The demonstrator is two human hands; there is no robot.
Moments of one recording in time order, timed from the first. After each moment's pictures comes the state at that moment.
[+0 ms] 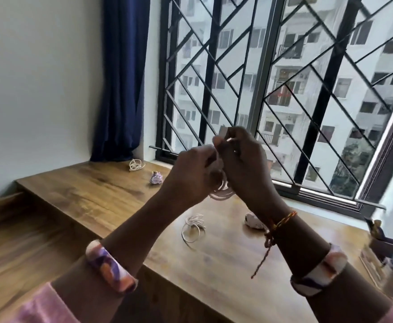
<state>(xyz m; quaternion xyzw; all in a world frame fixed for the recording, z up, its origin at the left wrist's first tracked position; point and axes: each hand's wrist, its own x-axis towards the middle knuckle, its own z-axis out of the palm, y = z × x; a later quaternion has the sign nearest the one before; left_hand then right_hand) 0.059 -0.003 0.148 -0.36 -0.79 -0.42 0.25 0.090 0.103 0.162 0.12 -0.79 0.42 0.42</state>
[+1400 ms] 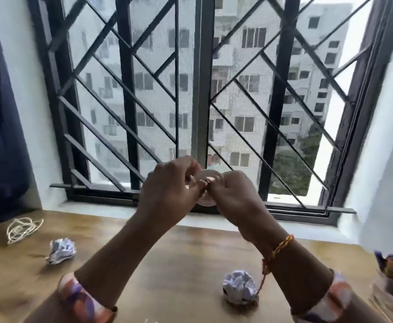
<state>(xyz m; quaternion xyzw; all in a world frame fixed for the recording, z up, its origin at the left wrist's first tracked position) -0.182 0.144 0.159 -0.43 -0.78 -0.40 0.24 -0.108 0.245 0.156 -0.15 -0.84 0.41 0.31</state>
